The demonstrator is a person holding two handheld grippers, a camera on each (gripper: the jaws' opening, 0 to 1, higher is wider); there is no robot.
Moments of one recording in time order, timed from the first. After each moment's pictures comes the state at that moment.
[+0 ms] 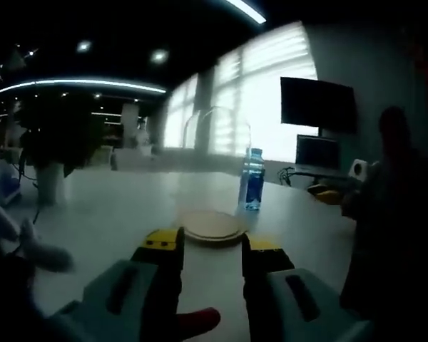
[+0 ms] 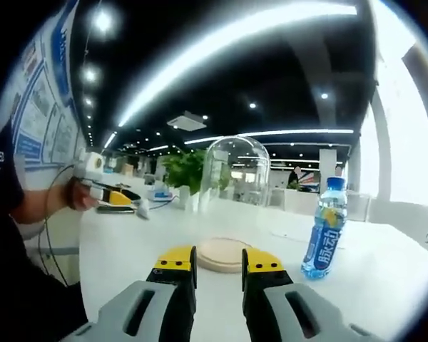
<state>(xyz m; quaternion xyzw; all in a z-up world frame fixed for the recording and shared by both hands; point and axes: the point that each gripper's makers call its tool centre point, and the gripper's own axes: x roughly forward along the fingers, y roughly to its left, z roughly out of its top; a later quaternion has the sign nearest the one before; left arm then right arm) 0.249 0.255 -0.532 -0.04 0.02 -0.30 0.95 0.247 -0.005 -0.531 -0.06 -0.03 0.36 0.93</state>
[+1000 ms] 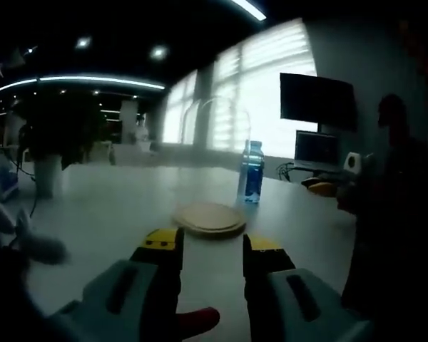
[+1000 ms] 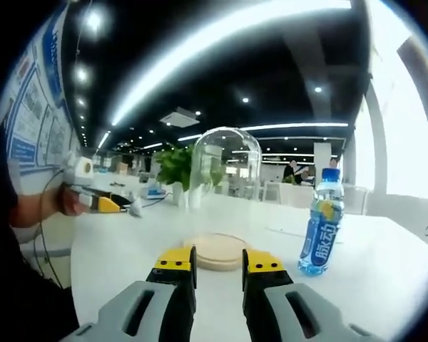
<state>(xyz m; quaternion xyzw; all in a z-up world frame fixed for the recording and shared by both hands) 0.252 0.249 -0.549 -0.03 0.03 -0.31 0.95 0.267 -0.006 -0.534 -0.05 -0.02 0.35 0.93</state>
